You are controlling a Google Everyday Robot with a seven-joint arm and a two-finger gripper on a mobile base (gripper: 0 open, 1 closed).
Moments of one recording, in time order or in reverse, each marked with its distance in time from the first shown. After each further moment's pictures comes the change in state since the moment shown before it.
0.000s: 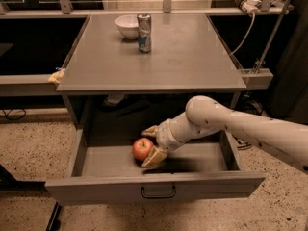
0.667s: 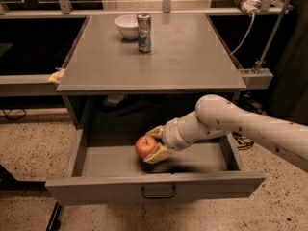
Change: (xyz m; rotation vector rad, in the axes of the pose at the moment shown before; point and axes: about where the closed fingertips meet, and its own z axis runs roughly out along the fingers) arm -0.011 0.011 -0.029 0.029 -0.031 0.063
